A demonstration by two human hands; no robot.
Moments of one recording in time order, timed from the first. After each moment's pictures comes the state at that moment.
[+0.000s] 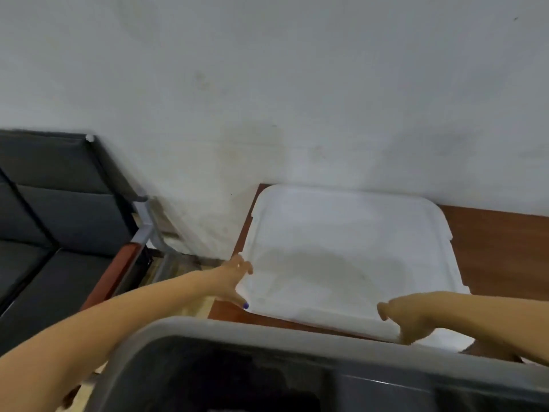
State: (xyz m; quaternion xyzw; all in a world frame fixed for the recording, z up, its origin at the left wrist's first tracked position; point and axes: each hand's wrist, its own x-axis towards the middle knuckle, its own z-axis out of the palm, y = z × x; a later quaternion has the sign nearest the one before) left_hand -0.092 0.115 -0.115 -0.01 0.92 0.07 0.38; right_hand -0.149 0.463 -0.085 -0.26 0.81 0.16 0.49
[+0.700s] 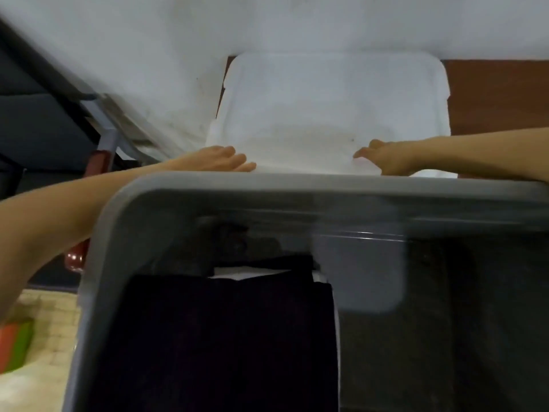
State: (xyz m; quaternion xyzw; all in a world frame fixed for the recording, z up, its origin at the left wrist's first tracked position) left_hand -0.075 0.113 -0.105 0.43 0.88 -0.10 0.15; right_hand -0.160 0.465 -0.100 -0.25 0.87 0.06 0.42
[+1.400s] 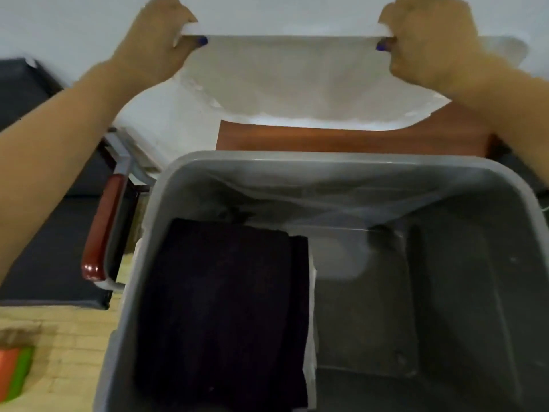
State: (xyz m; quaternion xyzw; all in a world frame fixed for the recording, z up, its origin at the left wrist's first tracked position) left_hand -0.089 0.126 0.116 0.19 0.96 0.05 -0.19; right_hand -0.123 0.498 0.103 -0.28 0.94 0.03 -0.21
